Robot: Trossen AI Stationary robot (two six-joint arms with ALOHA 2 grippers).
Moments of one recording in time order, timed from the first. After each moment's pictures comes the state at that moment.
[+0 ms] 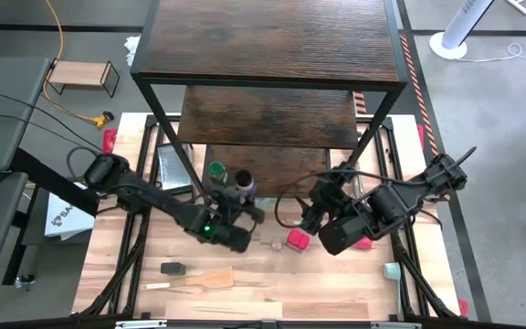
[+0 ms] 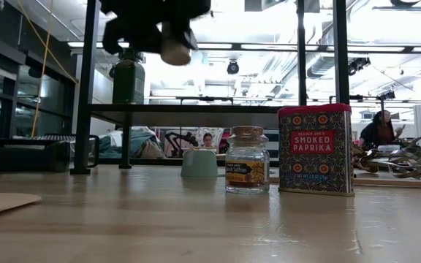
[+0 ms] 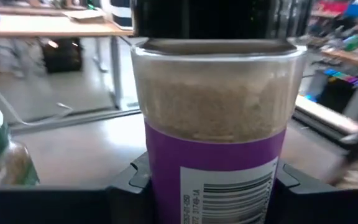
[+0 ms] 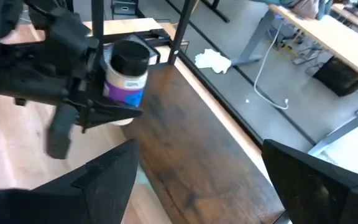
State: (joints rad) left arm -0.41 1.72 1.14 -0.26 -1.37 -0.98; right arm 0.52 1.66 1.87 -1.30 0.99 0.71
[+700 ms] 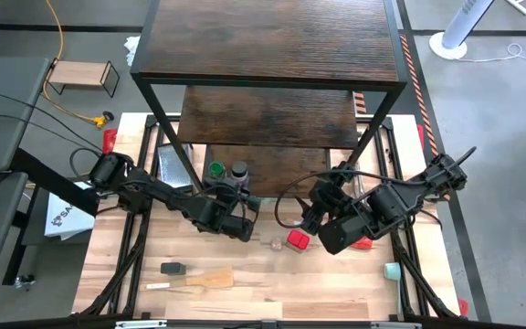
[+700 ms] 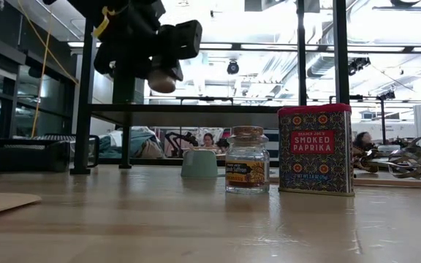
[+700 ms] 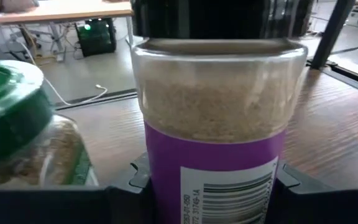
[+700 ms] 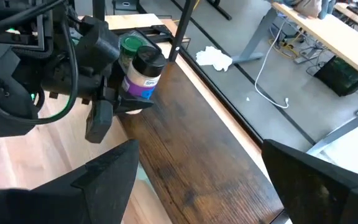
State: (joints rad) left arm -0.32 1.75 1.14 -0.60 -1.30 -1.25; right arm 0.51 1.66 1.87 -1.31 0.97 0.70
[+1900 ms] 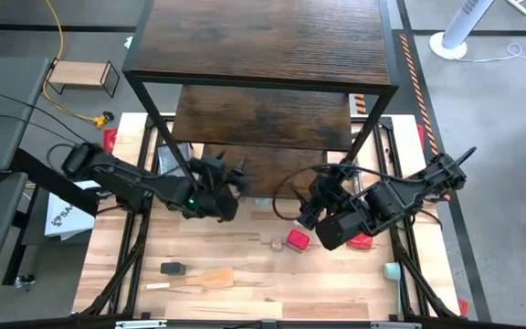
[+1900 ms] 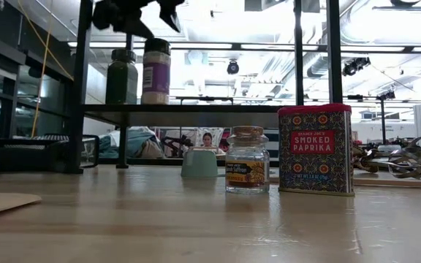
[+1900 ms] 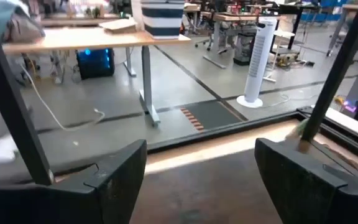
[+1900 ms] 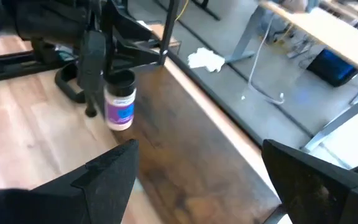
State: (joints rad) left arm -0.27 1.48 1.14 -0.52 -1.36 -0.93; right arm 0.49 1.66 1.87 -1.31 1.00 0.76
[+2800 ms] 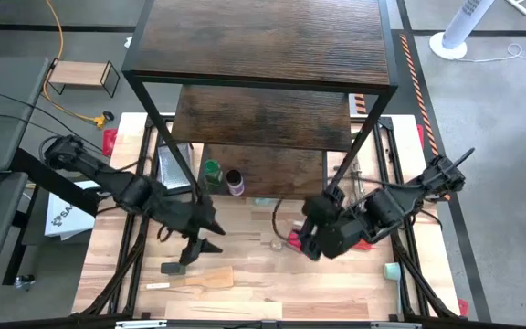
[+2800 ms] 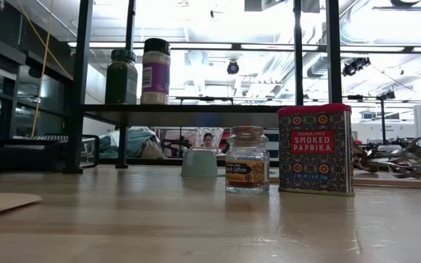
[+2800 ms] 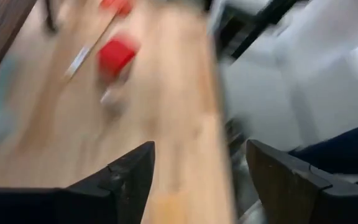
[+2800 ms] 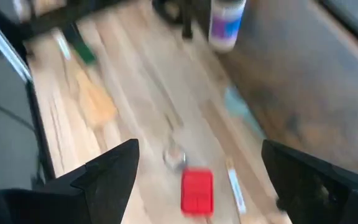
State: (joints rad) left arm -0.49 1.22 1.14 -0.55 -0.10 -0.57; right arm 0.52 1.68 1.87 -1.22 0.55 0.85
